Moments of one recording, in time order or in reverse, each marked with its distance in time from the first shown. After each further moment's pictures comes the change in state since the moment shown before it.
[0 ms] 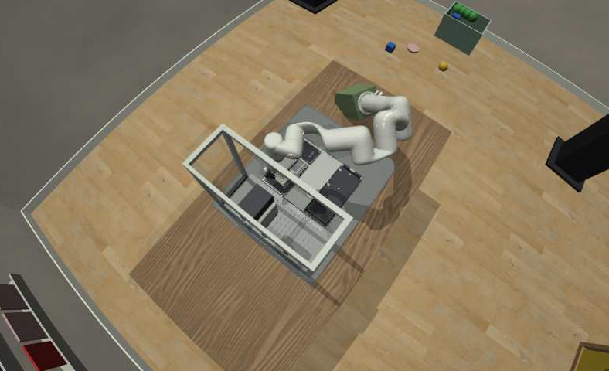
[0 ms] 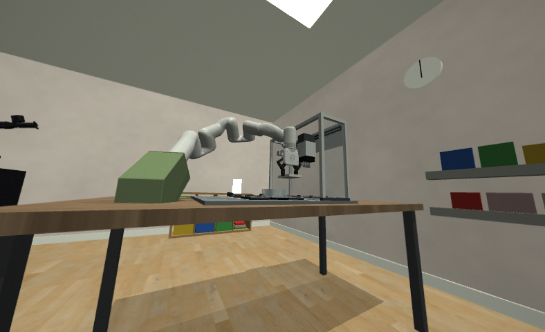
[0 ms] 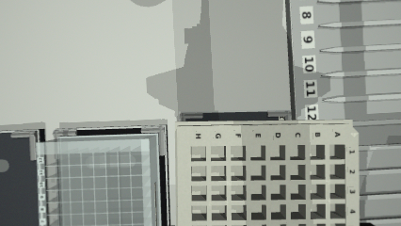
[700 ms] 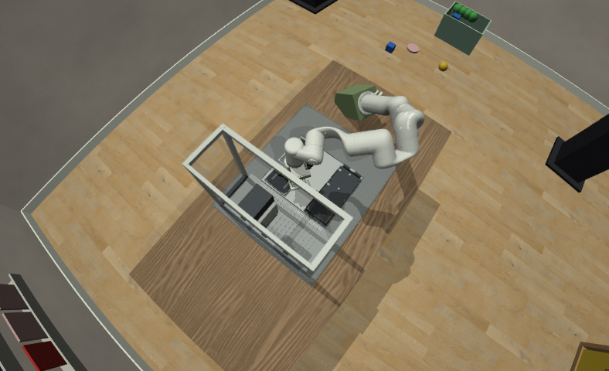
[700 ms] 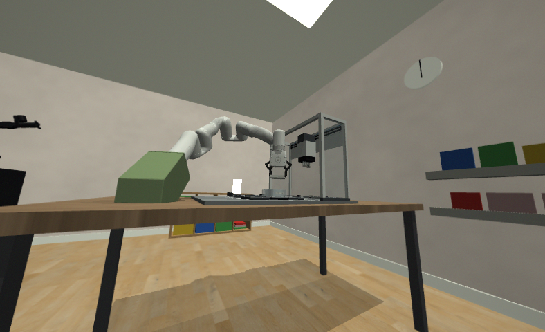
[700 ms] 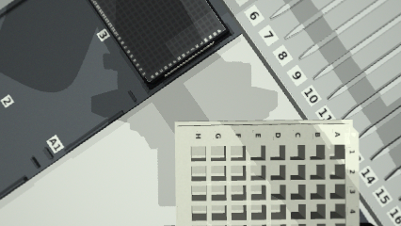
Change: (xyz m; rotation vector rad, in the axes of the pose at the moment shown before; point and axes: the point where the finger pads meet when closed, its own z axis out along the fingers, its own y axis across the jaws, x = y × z) arm 0.078 -0.034 0.001 0.005 0.010 0.562
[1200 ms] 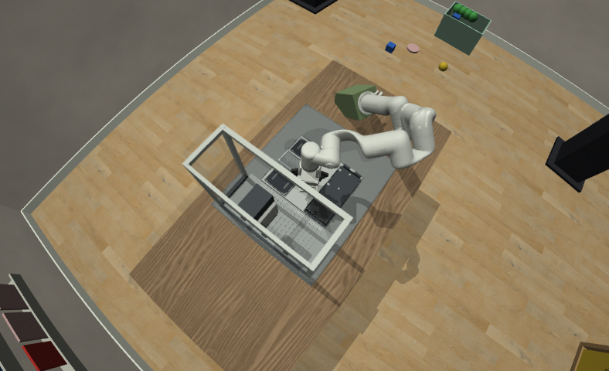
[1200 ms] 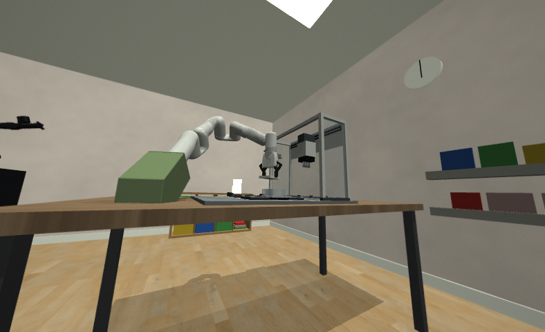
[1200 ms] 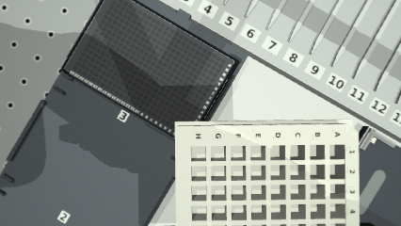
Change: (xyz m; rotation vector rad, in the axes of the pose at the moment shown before) arm 0.036 -0.054 0.001 -0.002 0.001 0.435
